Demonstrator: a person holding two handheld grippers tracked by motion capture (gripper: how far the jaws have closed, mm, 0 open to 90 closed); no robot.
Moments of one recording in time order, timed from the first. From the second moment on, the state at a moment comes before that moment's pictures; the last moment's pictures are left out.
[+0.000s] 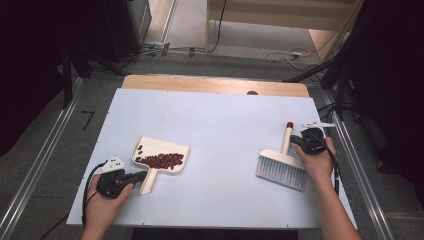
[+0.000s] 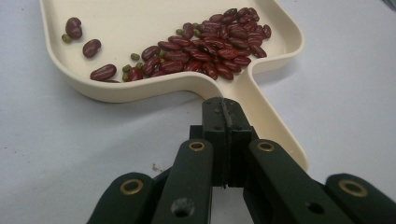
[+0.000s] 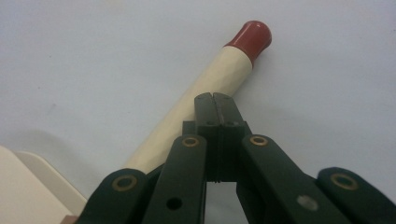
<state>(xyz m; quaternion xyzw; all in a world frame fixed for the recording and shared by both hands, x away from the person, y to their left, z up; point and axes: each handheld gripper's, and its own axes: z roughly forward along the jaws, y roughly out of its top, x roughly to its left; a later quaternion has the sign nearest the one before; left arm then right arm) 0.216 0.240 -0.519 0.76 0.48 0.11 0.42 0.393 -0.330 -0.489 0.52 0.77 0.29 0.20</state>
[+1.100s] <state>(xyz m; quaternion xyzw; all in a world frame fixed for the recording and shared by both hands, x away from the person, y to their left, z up) 0.217 0.228 -0.518 0.76 0.47 0.11 0.43 0.396 -0.314 -0.490 0.51 0.78 0.29 0.20</state>
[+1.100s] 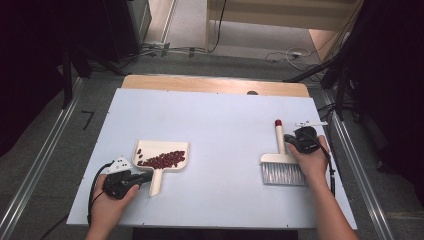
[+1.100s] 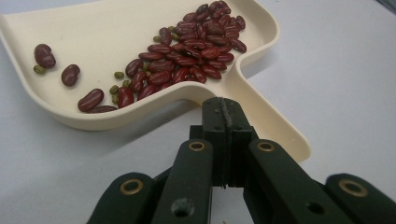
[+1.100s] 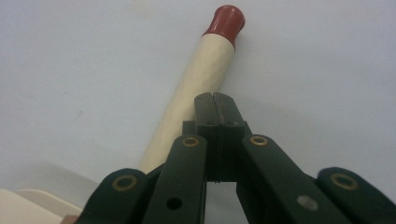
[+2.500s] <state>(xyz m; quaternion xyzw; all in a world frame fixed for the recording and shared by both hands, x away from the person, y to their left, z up) 0.202 0.243 -0.498 0.72 0.43 0.17 0.52 0.292 -0.330 -0.466 0.42 0.74 0.48 0.19</state>
